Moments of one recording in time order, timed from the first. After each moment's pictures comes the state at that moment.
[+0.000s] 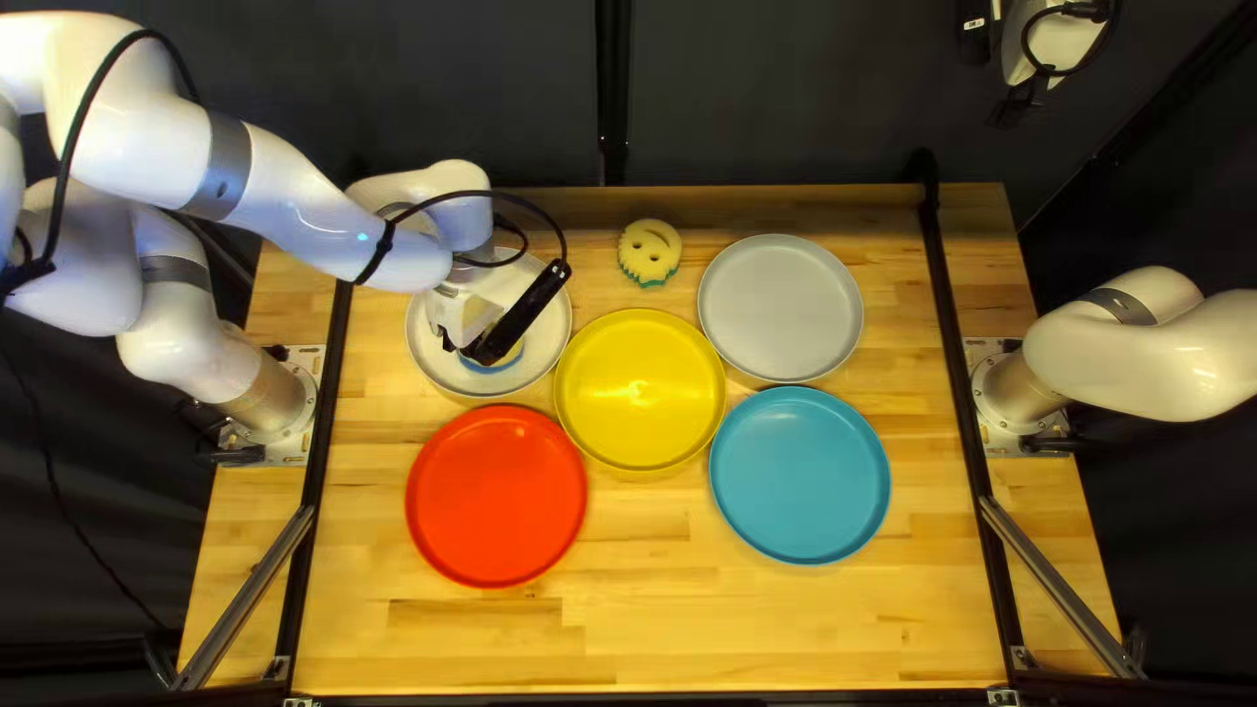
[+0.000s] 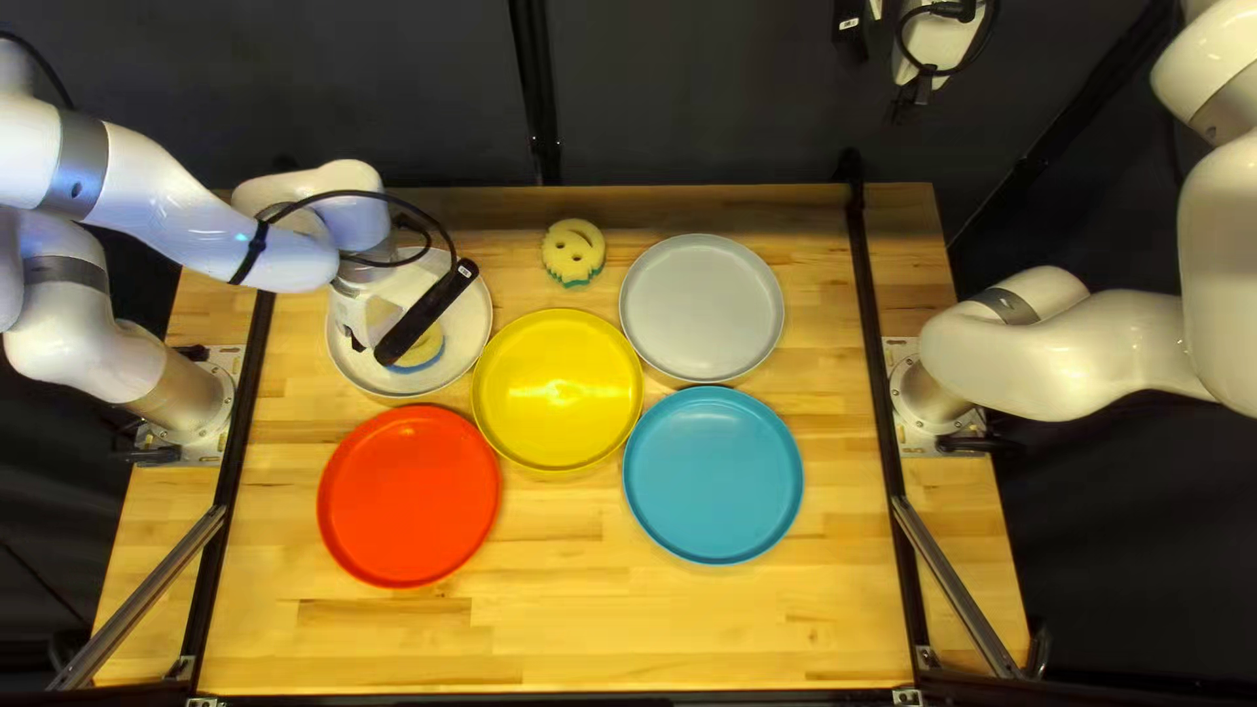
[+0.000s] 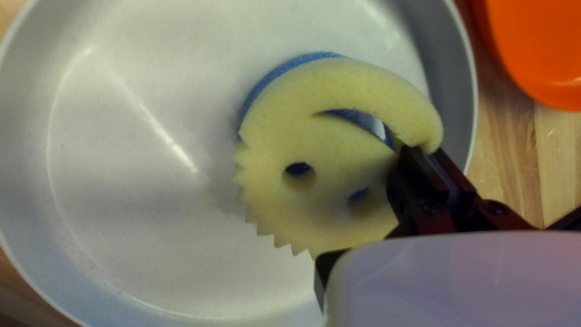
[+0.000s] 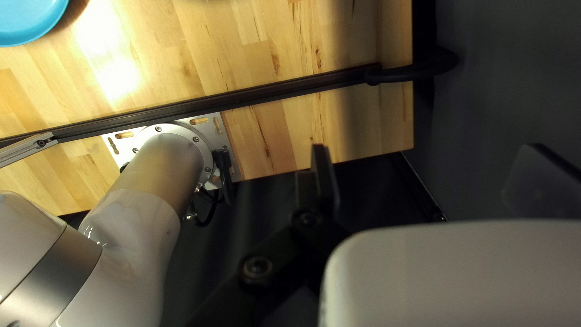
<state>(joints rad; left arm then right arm) 0.36 -0.11 -0.49 -0.30 0.82 1.12 -1.09 -0.66 -0.87 -0.02 1.52 -0.90</state>
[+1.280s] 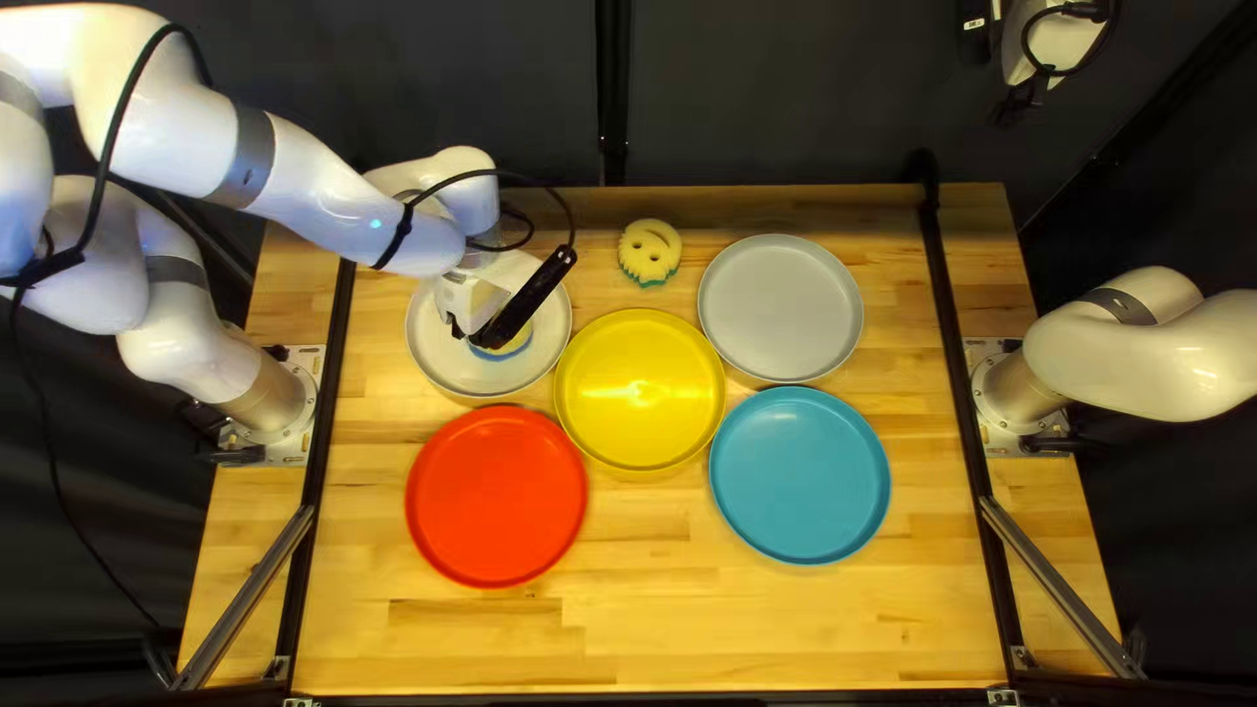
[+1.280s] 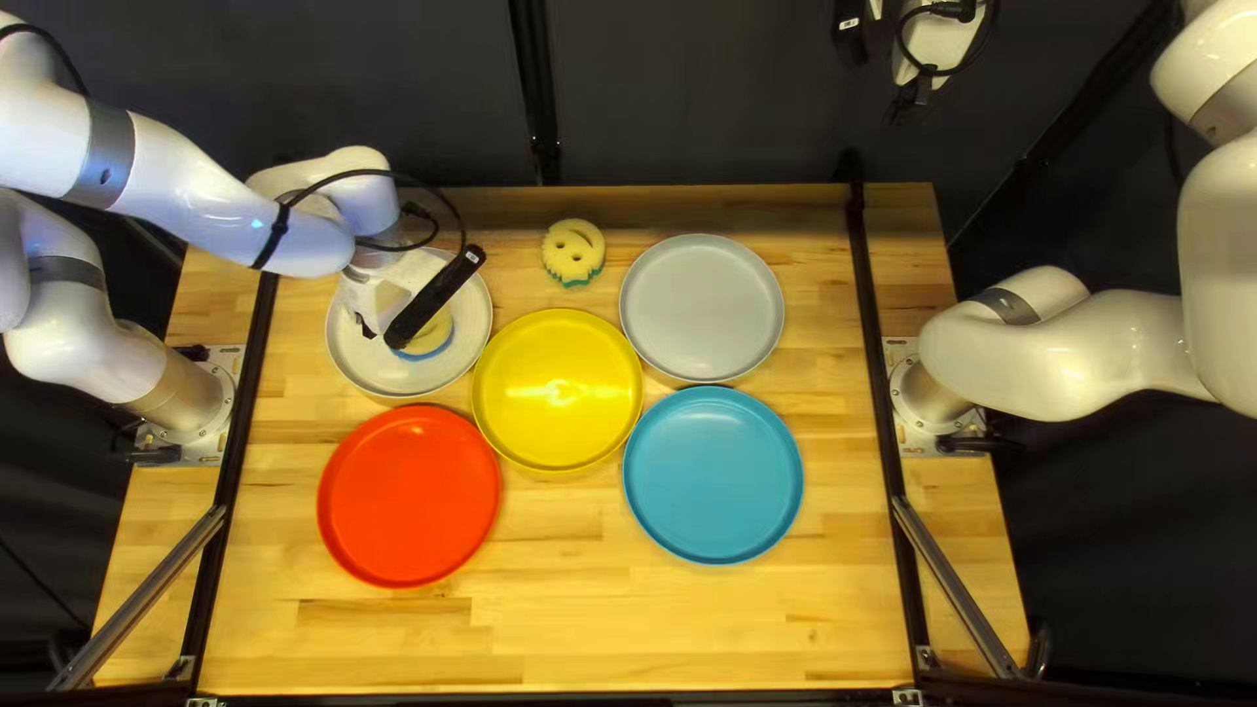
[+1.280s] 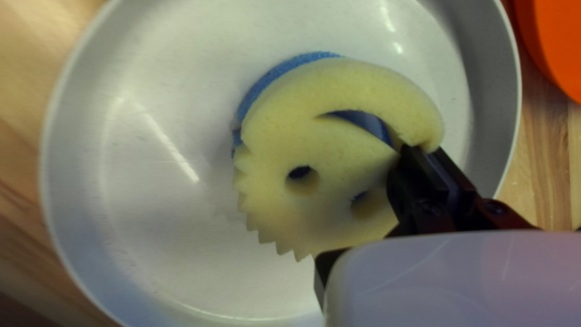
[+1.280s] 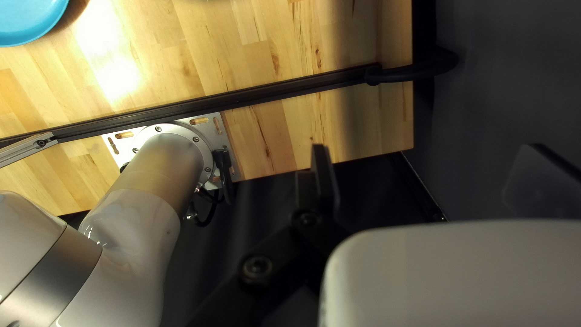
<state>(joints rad) 0.35 -0.18 -0.42 -0.33 0.81 1.13 -1.09 -0.66 -0.87 -0.02 1.52 -0.90</state>
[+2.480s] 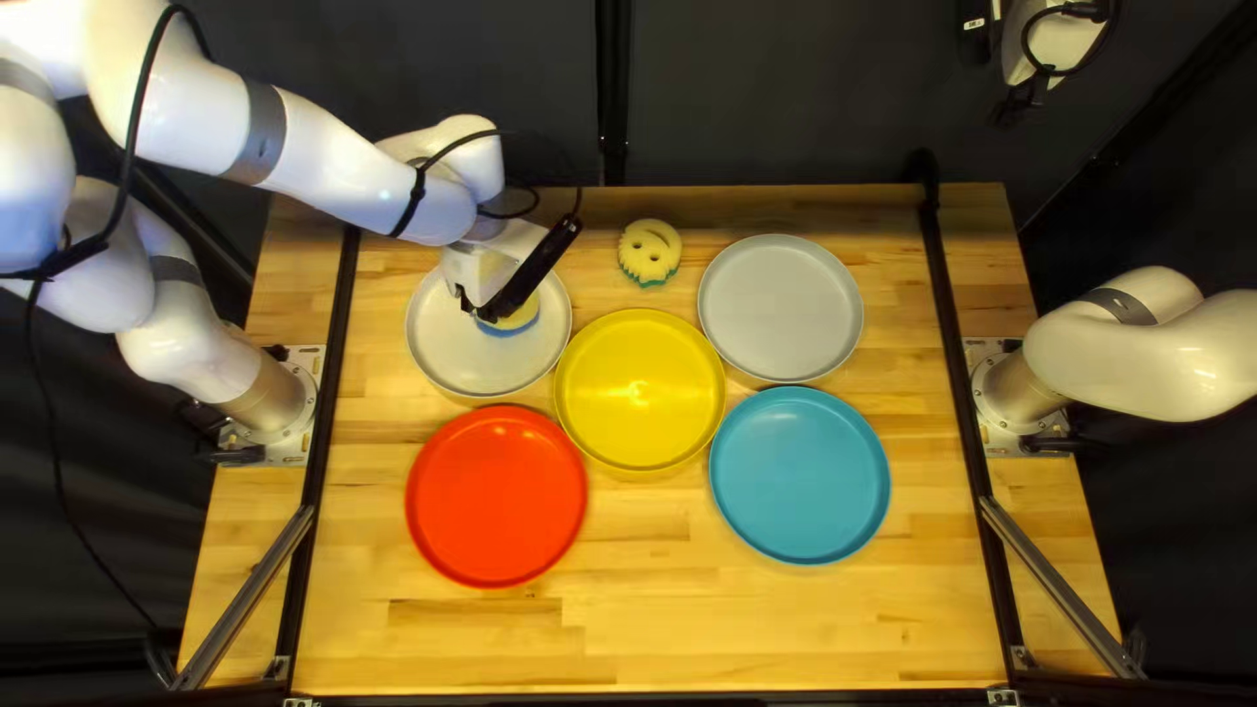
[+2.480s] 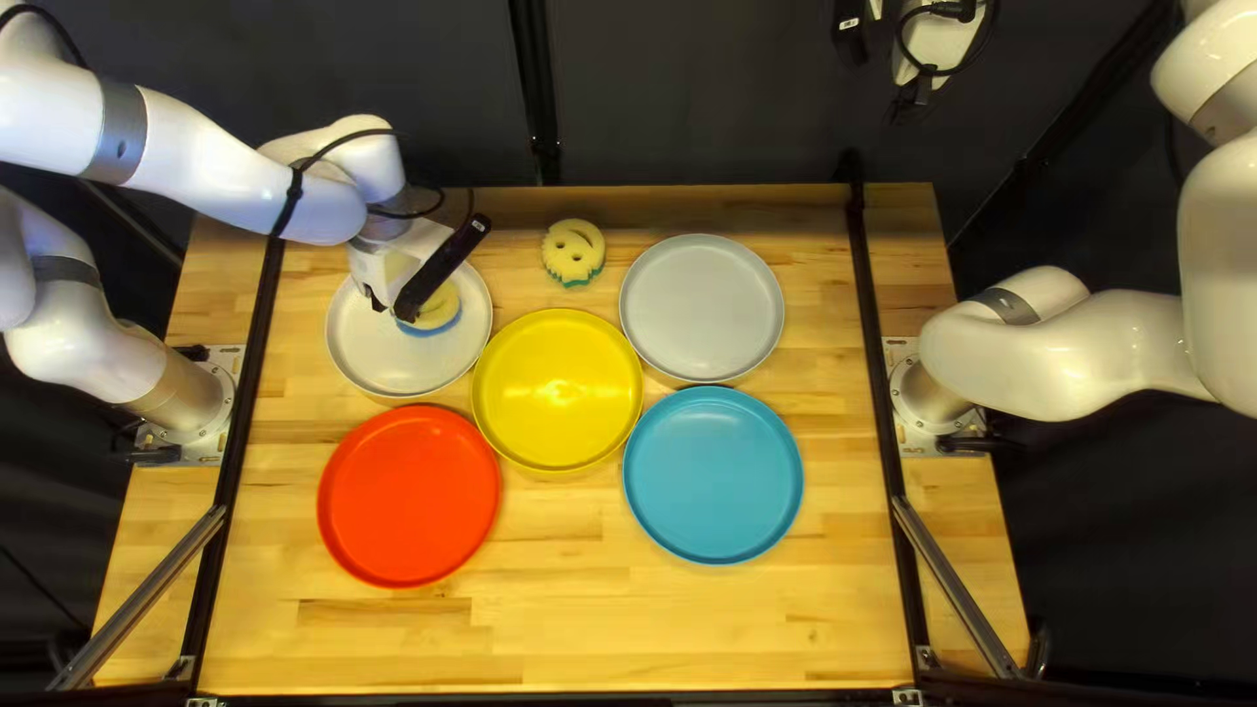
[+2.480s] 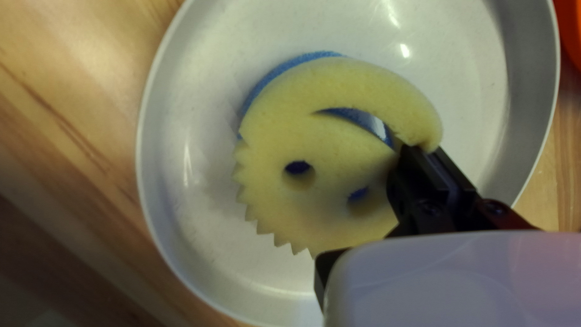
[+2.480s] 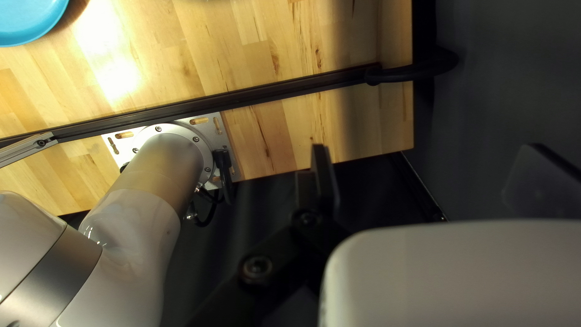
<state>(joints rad) 0.40 -0.07 -0.53 -0.33 0.82 1.17 -1.09 -0.66 -0.87 -0.02 1.52 -0.90</state>
